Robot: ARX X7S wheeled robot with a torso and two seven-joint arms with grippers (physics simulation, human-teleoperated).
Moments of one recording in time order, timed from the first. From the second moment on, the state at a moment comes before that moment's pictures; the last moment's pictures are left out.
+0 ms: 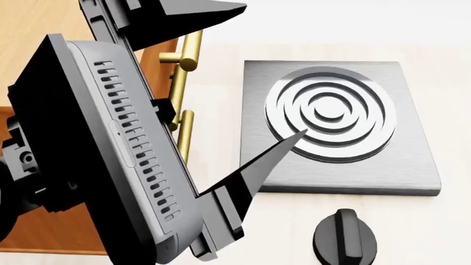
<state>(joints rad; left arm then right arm) -1.54 -0.51 0.95 0.55 -1.03 -0.75 -0.16 -0.16 0.86 0.30 -0.44 1.43 -0.25 0.97</state>
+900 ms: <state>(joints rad) -1.52 -0.51 0.95 0.55 -1.02 -0.74 -0.16 -0.17 0.78 0.25 -0.28 1.38 -0.24 0.91</state>
